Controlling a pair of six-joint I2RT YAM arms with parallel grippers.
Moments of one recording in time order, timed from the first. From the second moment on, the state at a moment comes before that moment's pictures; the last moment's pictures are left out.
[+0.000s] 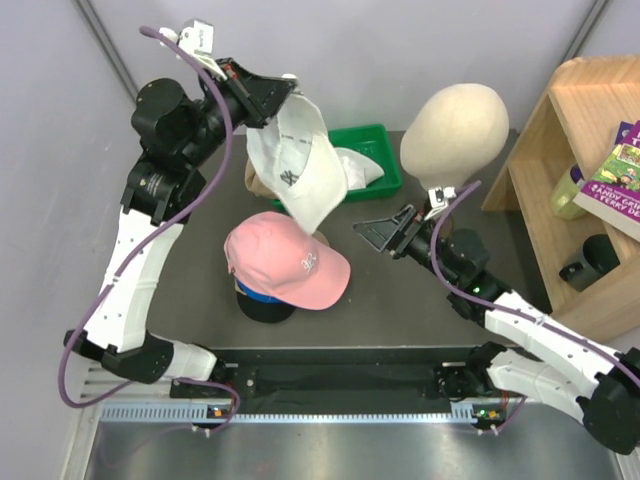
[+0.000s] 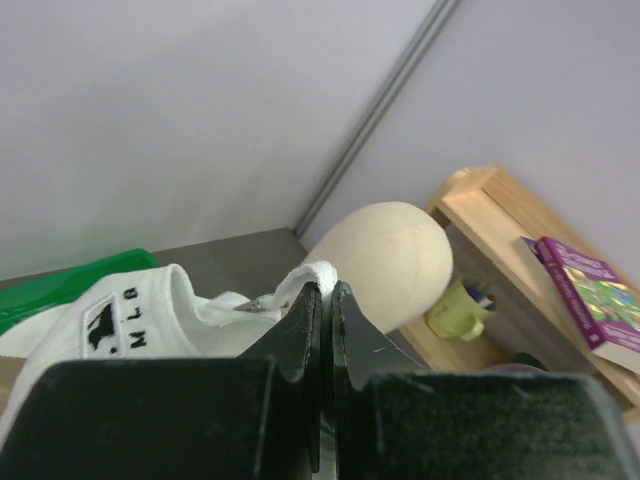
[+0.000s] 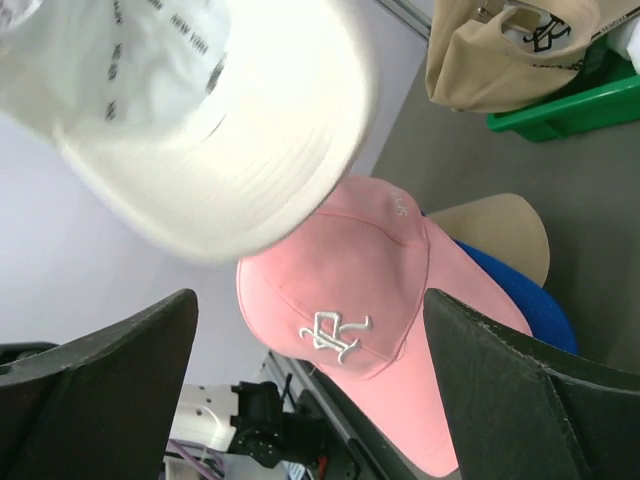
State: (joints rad) left arm -0.43 1.40 1.93 -0.33 0.22 -0.55; right arm 0.68 0.91 0.58 0.39 -0.15 0.97
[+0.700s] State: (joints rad) left arm -0.43 1.34 1.91 -0.32 0.35 -0.79; right arm 0.77 1.11 0.54 1.02 -0.15 1.10
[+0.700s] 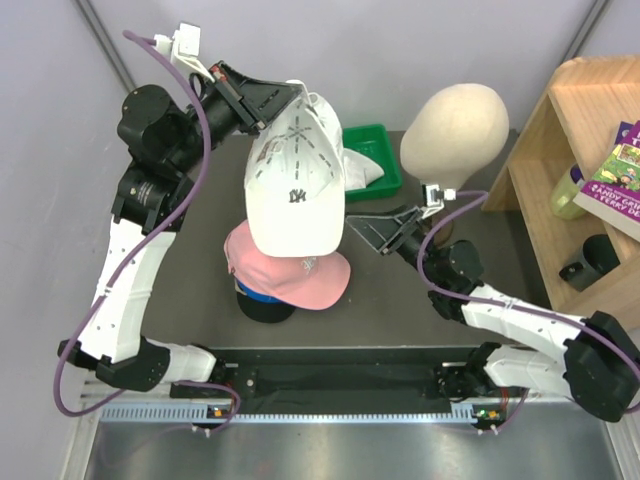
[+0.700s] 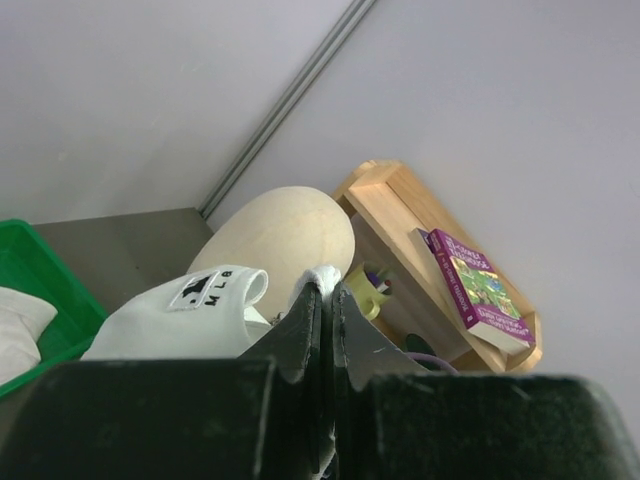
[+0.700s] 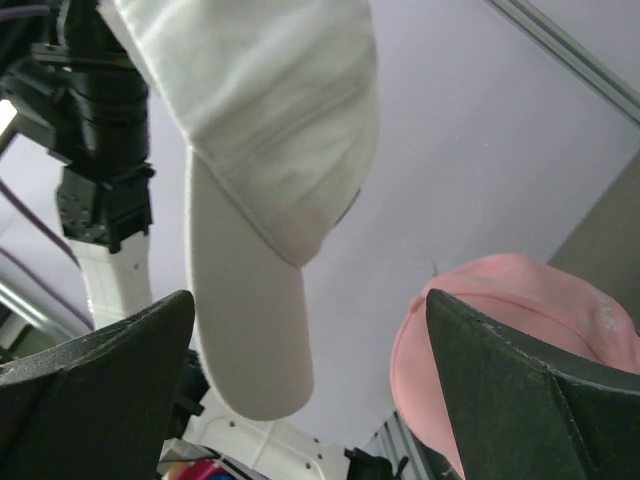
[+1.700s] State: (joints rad) left arm -0.43 1.25 1.77 -0.31 0.29 -0.75; right arm 0.81 0.96 0.70 0.57 -0.04 0.86
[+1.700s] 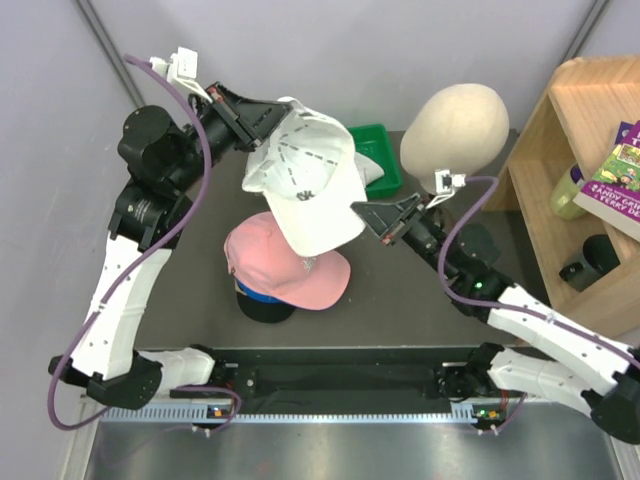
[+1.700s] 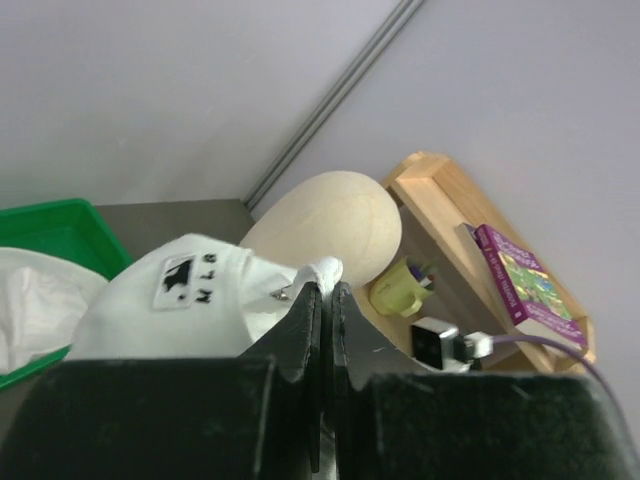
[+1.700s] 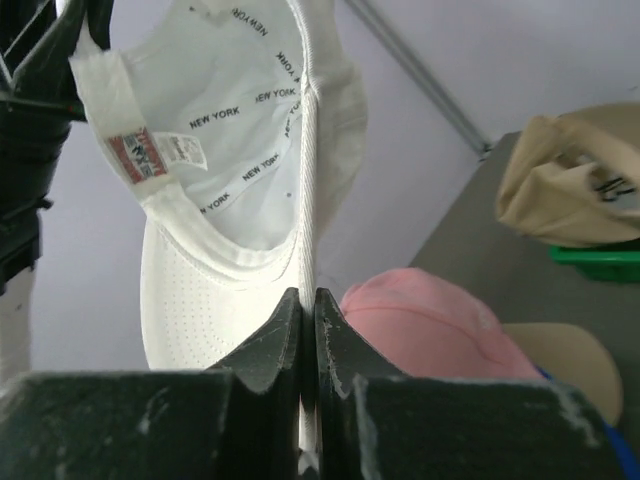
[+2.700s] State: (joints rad) left arm -0.43 1.20 1.65 -0.65 0.23 -0.92; right arm 1.07 1.30 1.37 -0.42 0.67 0.37
